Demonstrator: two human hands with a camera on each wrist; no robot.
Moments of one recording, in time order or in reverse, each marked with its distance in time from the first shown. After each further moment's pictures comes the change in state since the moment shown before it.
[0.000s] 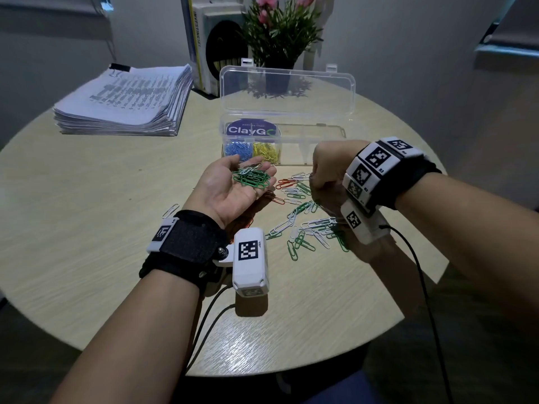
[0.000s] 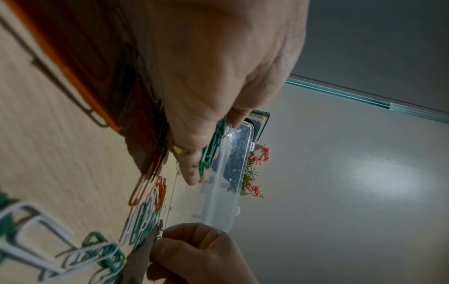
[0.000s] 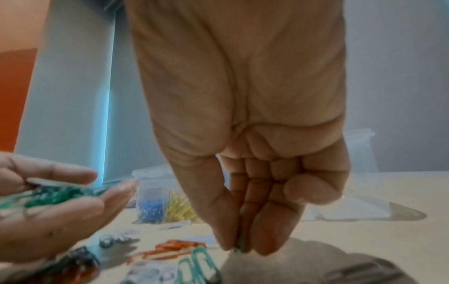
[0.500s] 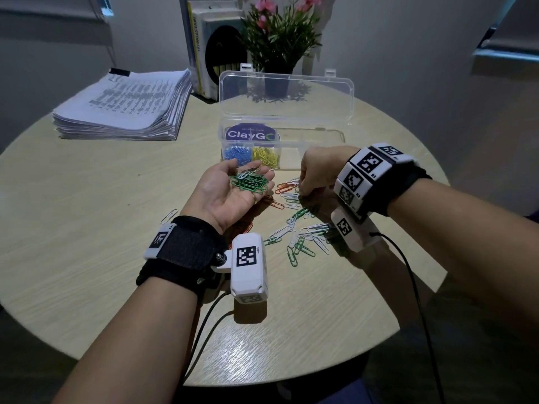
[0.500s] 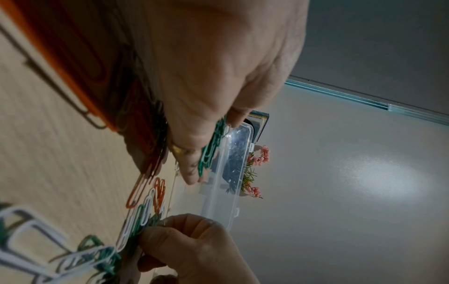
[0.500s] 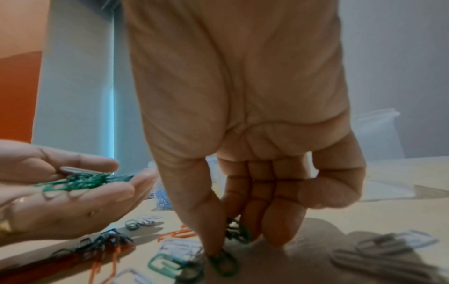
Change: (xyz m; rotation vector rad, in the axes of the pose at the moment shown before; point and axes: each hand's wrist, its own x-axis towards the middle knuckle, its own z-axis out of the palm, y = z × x) left_hand 0.002 0.001 0.000 0.001 0.006 0.003; right_hand -0.010 -0.018 -0.008 0.068 -0.067 -0.047
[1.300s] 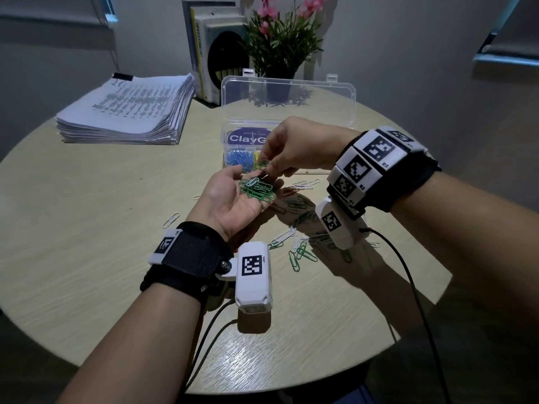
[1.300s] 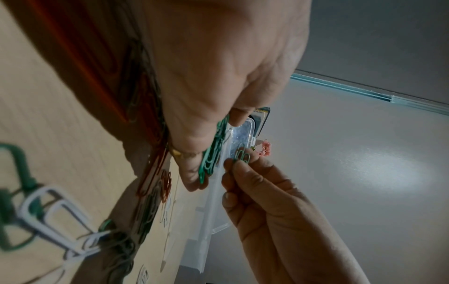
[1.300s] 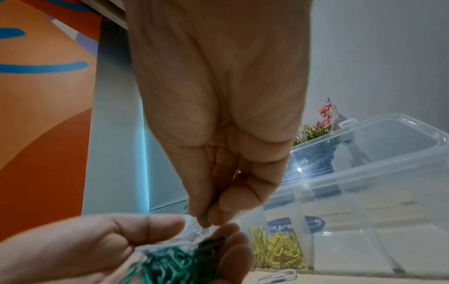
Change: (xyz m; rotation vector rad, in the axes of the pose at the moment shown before) left_hand -0.004 -0.005 0.002 -0.018 -0.051 -0.033; right_hand -0.021 -0.034 -0.035 0.570 0.033 -0.369
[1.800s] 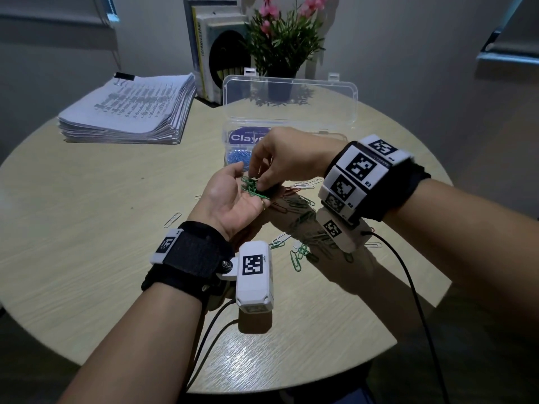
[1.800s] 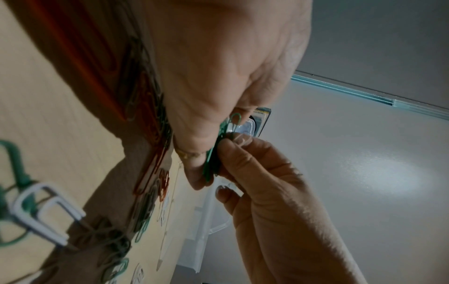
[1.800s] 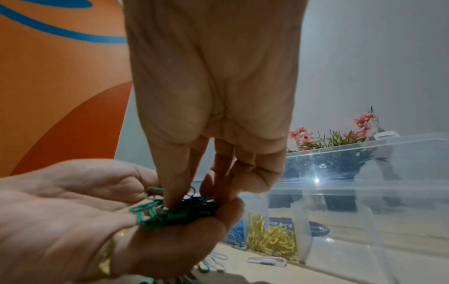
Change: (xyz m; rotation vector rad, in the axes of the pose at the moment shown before) left_hand -0.004 -0.001 0.004 -0.067 -0.085 0.004; right_hand -0.002 -0.008 0.016 -0.328 0.030 -0.141
